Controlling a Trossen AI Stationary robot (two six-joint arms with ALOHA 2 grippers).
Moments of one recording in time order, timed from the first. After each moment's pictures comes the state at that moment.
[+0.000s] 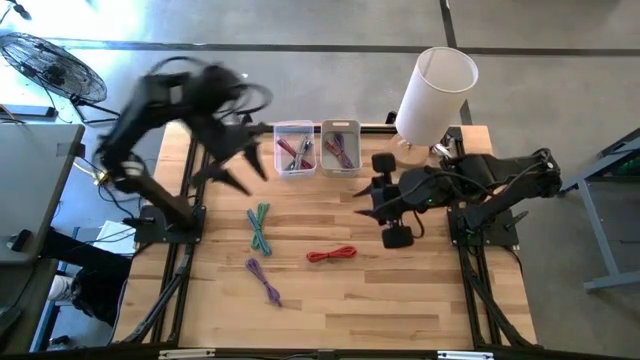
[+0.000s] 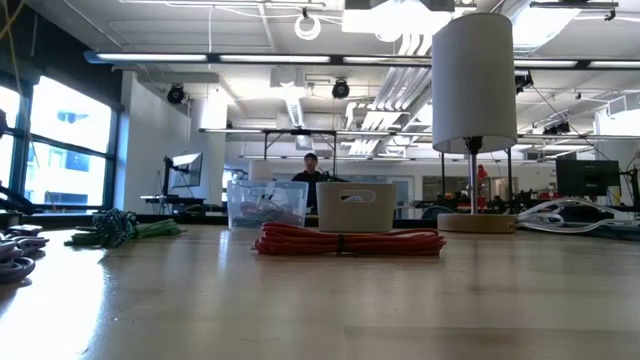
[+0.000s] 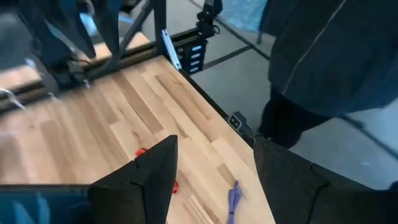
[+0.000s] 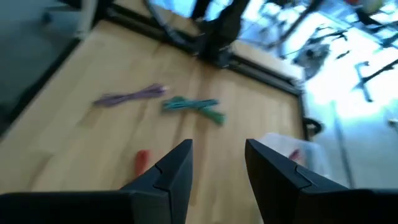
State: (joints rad) left arm 0.26 1.51 2.29 -1.56 0.79 0.54; right arm 0.27 1.43 1.75 -0.91 0.28 -0.19
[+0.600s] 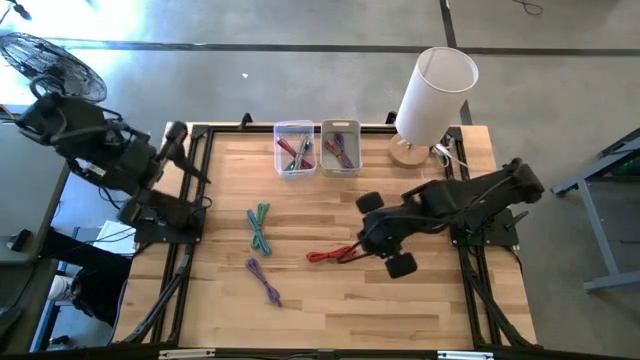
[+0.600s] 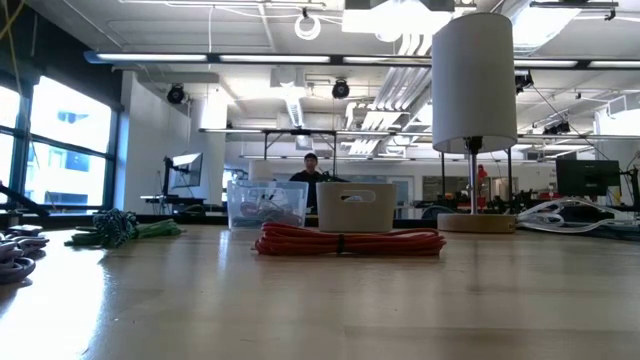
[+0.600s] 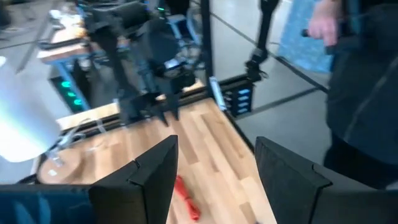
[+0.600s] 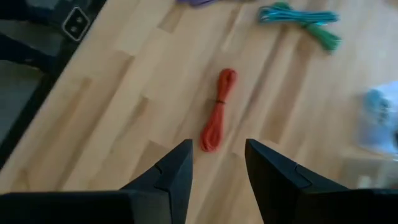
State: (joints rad) left arm -0.43 1.26 2.30 -1.36 -0.10 0.05; right arm 0.33 1.61 1.75 -1.18 0.06 -0.13
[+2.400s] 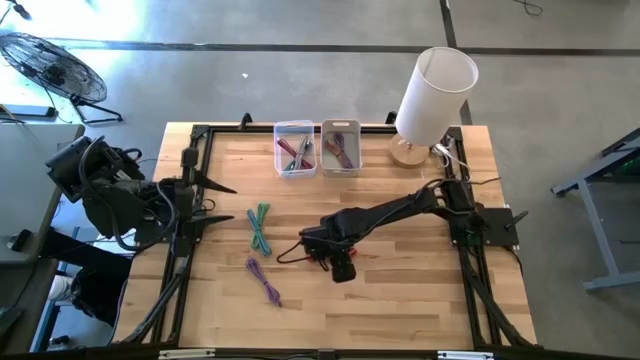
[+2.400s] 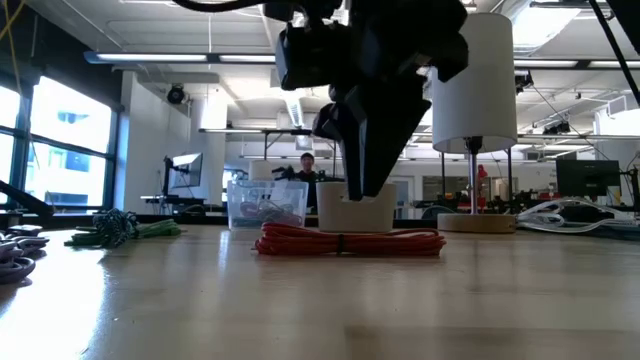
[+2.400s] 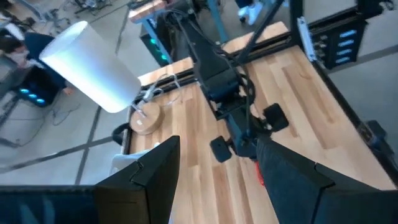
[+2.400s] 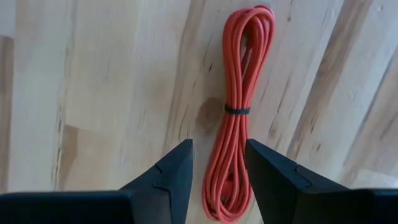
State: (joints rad) left arm -0.74 1.43 2.30 -1.52 -0.74 -0.11; right arm 0.20 2.13 1.72 -0.97 -0.09 -0.03
